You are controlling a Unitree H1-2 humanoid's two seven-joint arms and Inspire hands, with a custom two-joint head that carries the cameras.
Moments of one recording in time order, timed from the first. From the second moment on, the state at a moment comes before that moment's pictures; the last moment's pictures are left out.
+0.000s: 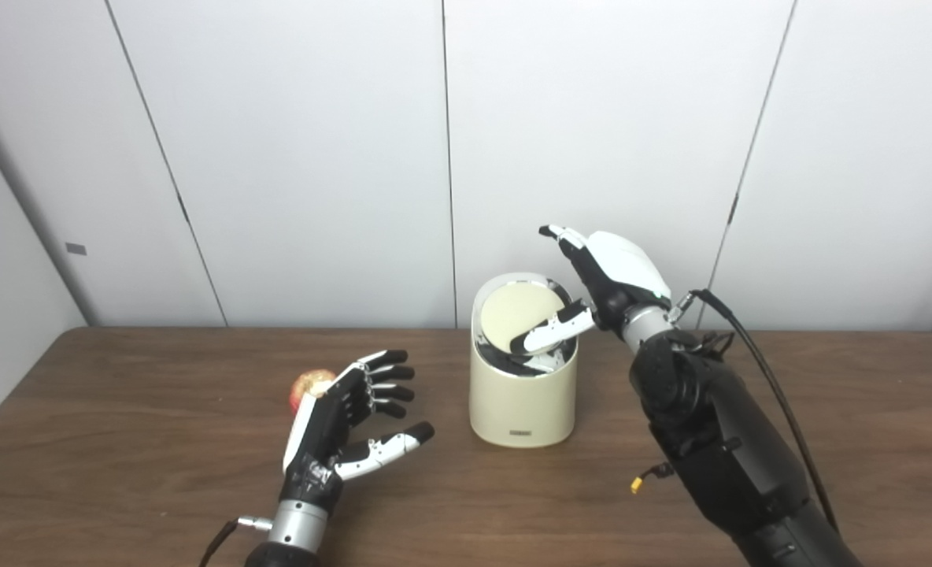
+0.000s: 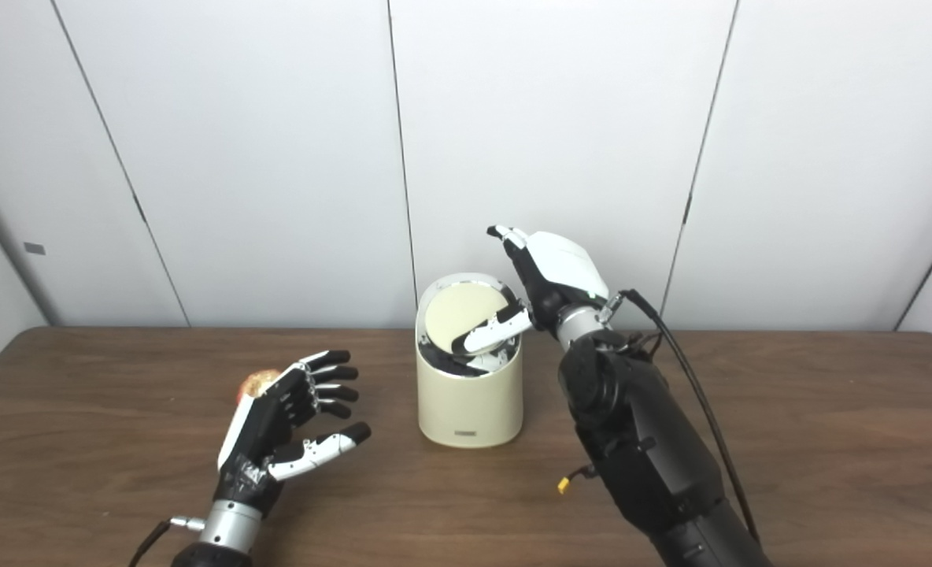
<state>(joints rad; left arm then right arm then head) -0.22 0.09 0.03 0.17 0.00 -0.29 -0.05 -0.78 -0.17 0.34 0.18 -0.78 0.43 0.19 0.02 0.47</state>
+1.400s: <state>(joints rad) -0.22 0.10 0.02 0.17 0.00 -0.29 -0.06 -0.42 -0.16 0.01 0.04 -0.48 0.07 -0.16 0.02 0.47</state>
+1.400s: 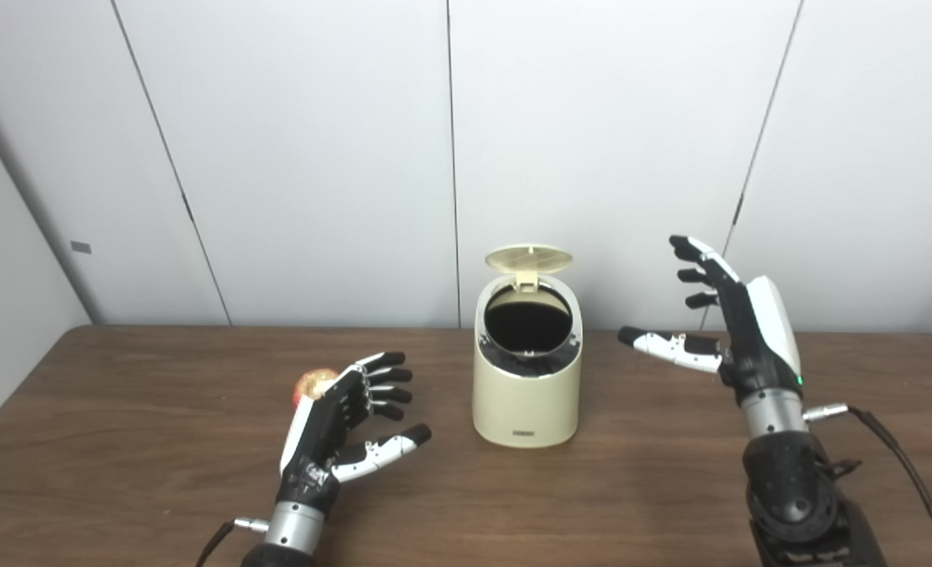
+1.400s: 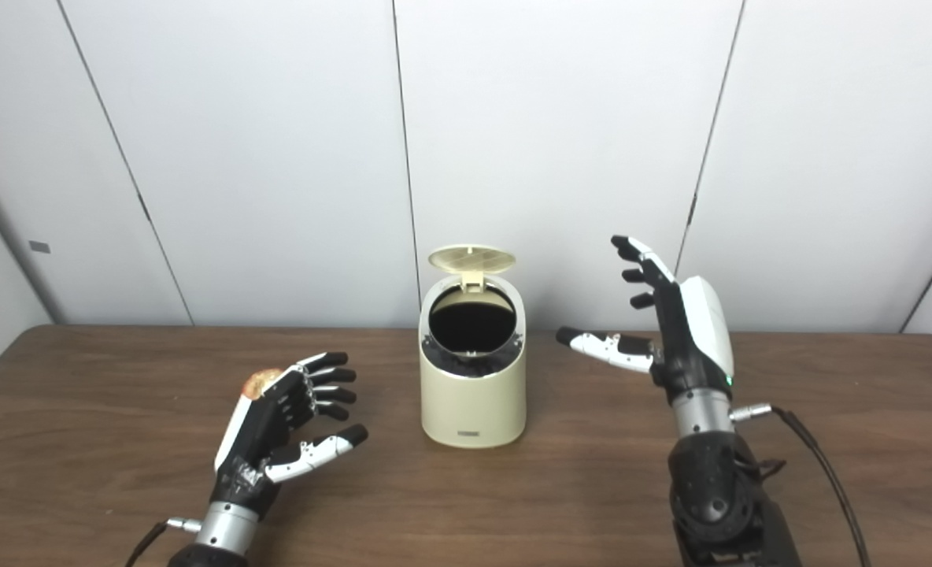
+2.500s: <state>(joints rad) -0.20 0.07 0.04 0.05 0.12 -0.25 0.02 -0.26 -0.15 0.01 0.19 -0.35 -0.27 -0.22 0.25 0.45</state>
